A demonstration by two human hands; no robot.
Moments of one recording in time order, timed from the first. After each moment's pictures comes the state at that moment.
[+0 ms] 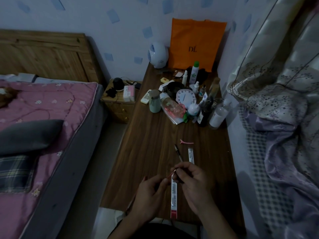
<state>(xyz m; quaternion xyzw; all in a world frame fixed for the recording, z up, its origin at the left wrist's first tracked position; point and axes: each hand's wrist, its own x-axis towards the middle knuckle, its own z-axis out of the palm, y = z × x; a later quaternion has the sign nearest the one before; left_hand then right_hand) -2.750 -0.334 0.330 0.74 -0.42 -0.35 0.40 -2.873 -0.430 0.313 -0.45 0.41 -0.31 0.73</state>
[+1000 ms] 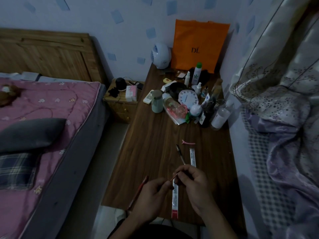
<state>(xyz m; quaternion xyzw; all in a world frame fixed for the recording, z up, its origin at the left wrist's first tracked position) -2.750 -0.331 0.333 0.71 -0.38 -0.42 0.41 -2.876 -0.428 0.309 -0.51 0.44 -0.26 0.69</state>
